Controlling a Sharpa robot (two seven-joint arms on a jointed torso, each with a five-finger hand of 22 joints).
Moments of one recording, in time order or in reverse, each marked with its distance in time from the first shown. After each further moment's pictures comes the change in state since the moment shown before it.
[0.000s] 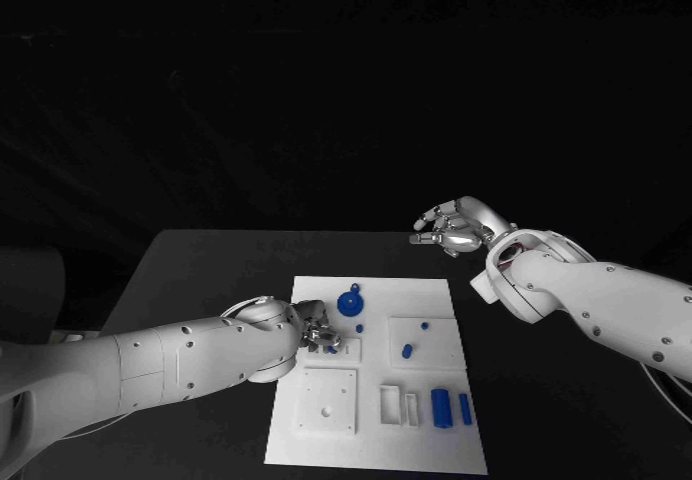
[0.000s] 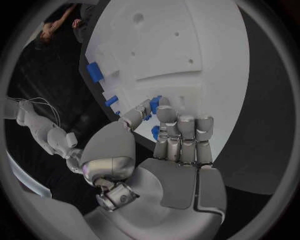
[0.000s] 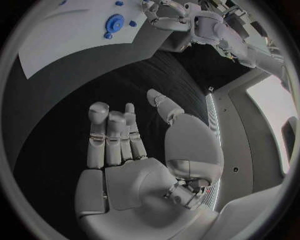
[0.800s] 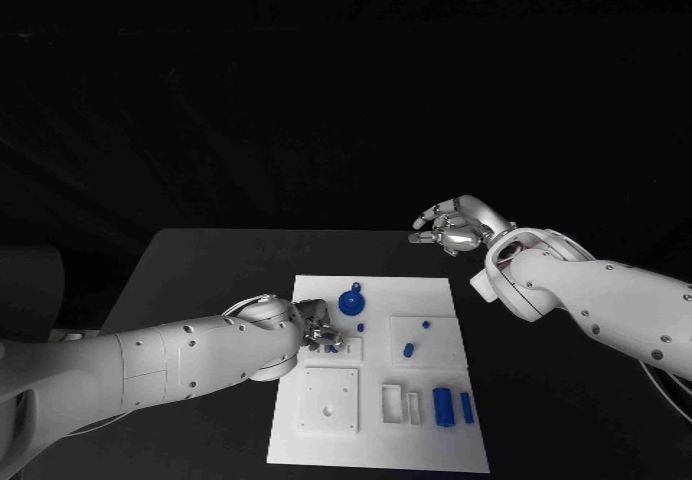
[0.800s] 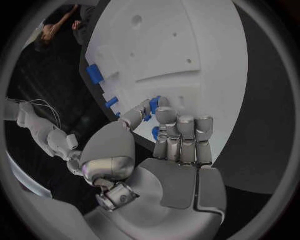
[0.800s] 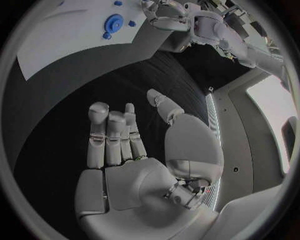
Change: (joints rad) left arm -0.001 0.008 0.002 -0.002 -0.013 0.015 -0.001; left_hand -0.006 -0.006 0.014 -0.009 -0.016 0.004 -0.004 0.006 0.007 0.003 -0.004 0.023 0.011 0.003 0.001 0.012 0.008 0.009 0.003 -0.003 0.004 0.004; right arm 0.000 0.000 0.000 0.000 0.000 0.004 -0.001; right_hand 0.000 0.000 0.000 0.000 0.000 0.000 0.000 0.000 0.000 0.000 0.000 0.000 -0.001 0.000 0.001 0.000 0.000 0.000 -0.002 0.002 0.000 0.000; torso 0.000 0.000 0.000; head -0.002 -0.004
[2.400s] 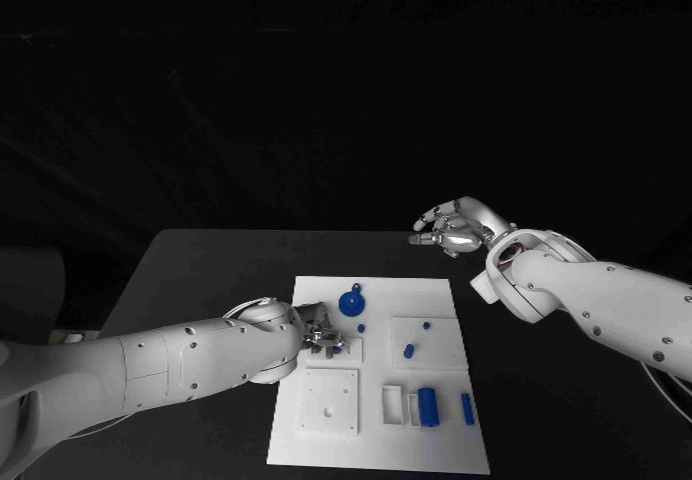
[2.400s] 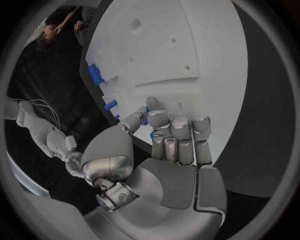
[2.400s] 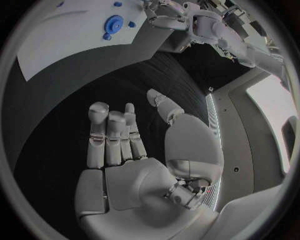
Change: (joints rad) left arm -0.007 0.003 -0.002 -0.012 0.015 0.016 0.003; left_hand -0.119 -0.023 -0.039 0.111 -0.114 0.094 -0.091 0.025 0.027 0.028 -0.068 0.035 -0.005 0.073 -0.081 0.012 0.005 0.031 0.004 0.003 0.008 0.005; right arm 0.000 -0.001 0.000 0.001 0.000 0.006 -0.001; right_hand 0.000 0.000 -0.003 0.003 0.004 0.000 0.000 0.000 0.000 0.000 0.000 0.000 -0.002 0.000 0.000 0.000 0.000 0.000 -0.002 0.002 0.000 0.001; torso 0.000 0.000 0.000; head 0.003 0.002
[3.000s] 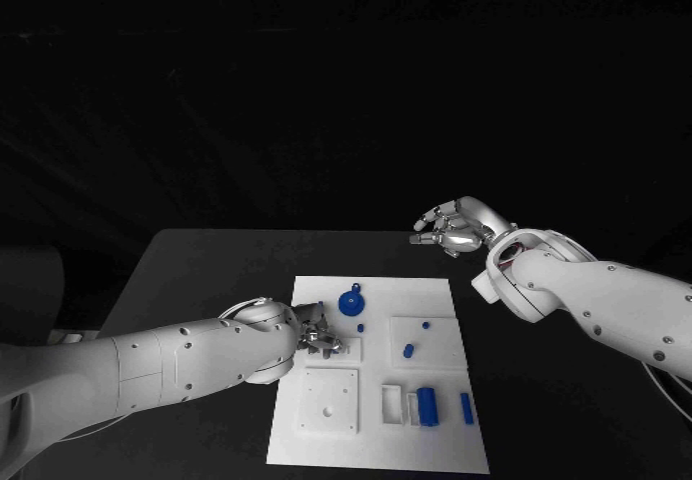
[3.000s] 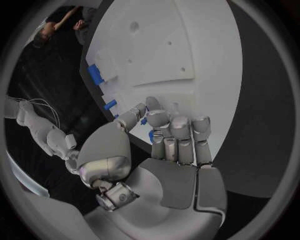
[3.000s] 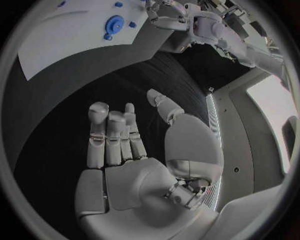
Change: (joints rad) left arm 0.000 -0.017 0.001 0.010 0.003 0.000 0.002; left_hand 0.018 -0.132 0.030 0.056 0.000 0.000 0.000 0.000 0.006 0.000 0.000 0.000 -0.008 -0.004 -0.004 0.000 -0.002 0.000 0.000 0.000 0.000 -0.003; right arm 0.000 -0.004 0.000 0.001 0.000 0.002 -0.001; right_hand 0.000 0.000 0.000 0.000 0.000 0.004 0.003 0.000 0.001 0.000 0.000 0.000 -0.001 -0.001 0.001 0.000 0.000 0.000 0.000 0.000 0.000 0.000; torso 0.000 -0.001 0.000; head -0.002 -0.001
